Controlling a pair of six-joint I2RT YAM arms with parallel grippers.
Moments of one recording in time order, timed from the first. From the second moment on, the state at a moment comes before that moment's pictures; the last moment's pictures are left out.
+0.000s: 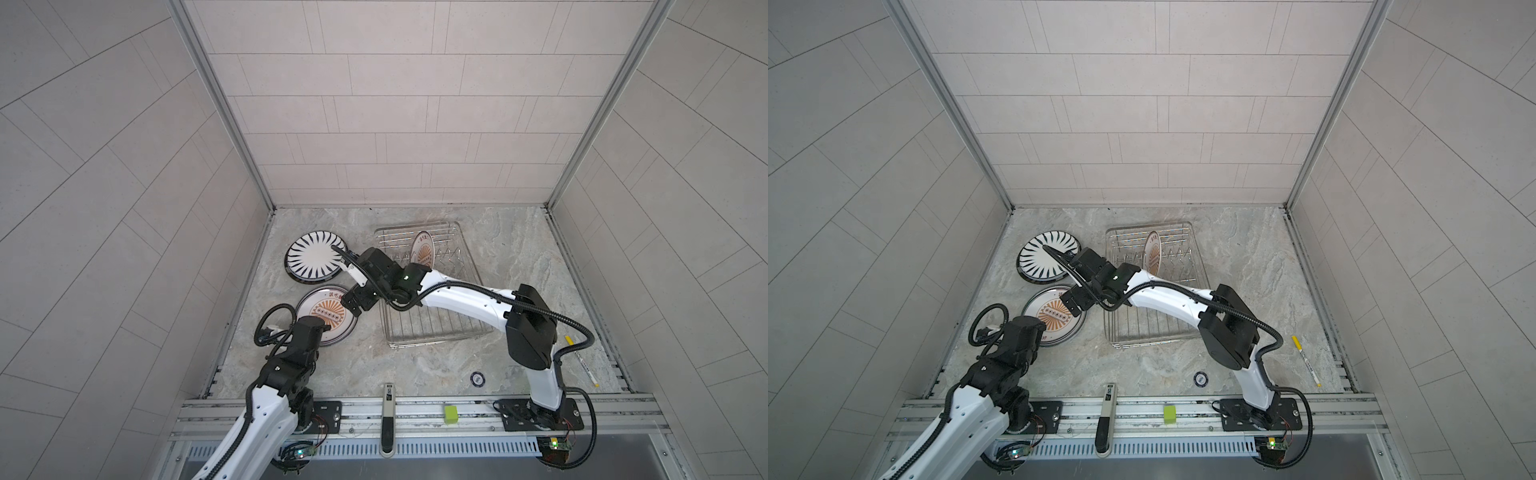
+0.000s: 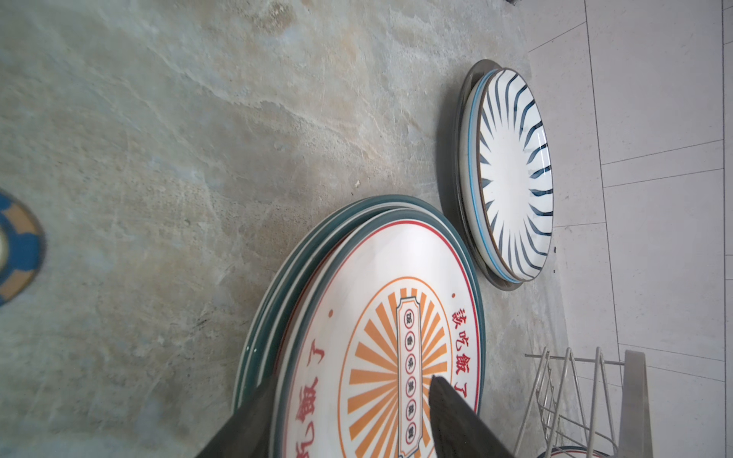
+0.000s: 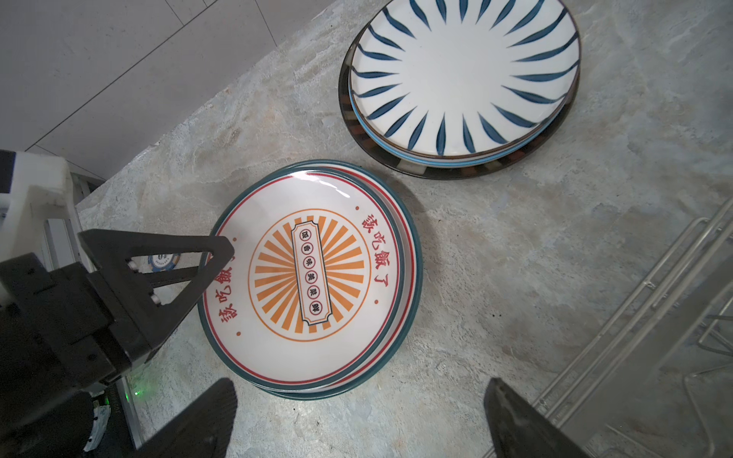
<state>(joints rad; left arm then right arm) -0.31 0.51 0.22 -0.55 -0.46 -1.50 0.97 2.00 1.70 -0.47 -0.07 0.18</state>
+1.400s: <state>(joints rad) -0.31 0.45 0.36 -0.48 -0.48 -1.23 0.96 1.62 1.33 -0.27 0.07 0.16</state>
